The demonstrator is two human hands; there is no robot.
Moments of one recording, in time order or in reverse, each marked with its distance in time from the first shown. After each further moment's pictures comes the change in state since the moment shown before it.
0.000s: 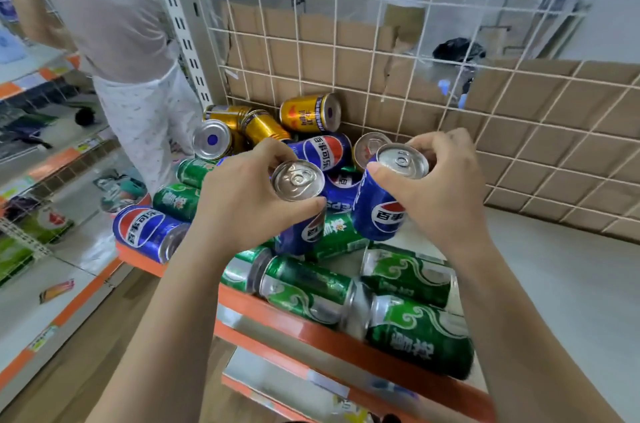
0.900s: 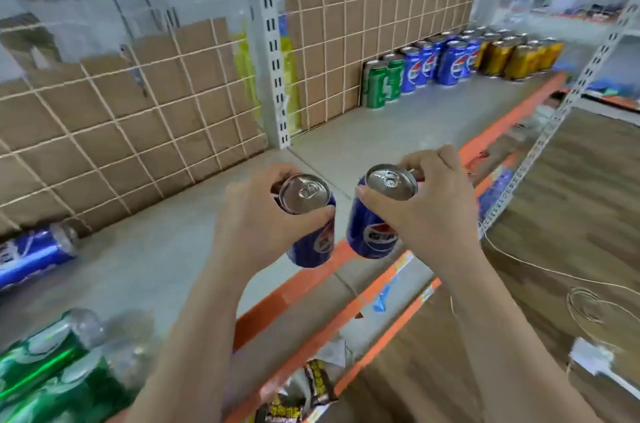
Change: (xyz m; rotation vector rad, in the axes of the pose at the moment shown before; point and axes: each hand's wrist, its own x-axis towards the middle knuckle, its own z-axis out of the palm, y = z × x) left_hand -0.110 0.322 0.186 -0.623 -0.619 0.602; right_hand -0.220 0.114 -0.315 -0.509 0.647 0.661
